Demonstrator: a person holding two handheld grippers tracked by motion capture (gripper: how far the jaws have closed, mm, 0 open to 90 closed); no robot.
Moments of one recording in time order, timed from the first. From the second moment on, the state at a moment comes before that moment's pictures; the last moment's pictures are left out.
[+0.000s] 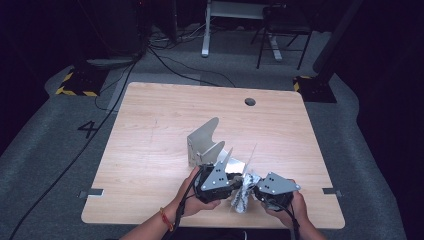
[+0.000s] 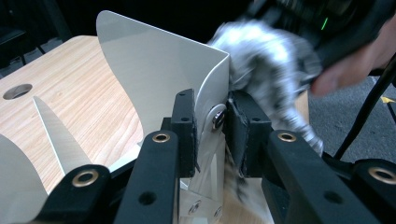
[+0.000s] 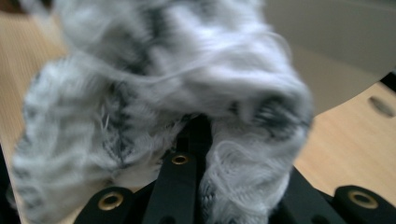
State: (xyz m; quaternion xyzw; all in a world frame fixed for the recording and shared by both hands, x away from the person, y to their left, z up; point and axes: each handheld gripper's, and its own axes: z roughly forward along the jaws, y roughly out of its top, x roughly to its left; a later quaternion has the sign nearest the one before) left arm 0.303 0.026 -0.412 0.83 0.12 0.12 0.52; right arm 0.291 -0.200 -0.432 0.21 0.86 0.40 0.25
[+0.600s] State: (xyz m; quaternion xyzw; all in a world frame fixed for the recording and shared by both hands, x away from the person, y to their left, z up) left arm 0.310 0.013 -0.412 0.84 0.12 0.13 0.52; right arm 0.351 -0.213 -0.477 0.30 0.85 0.35 0.25
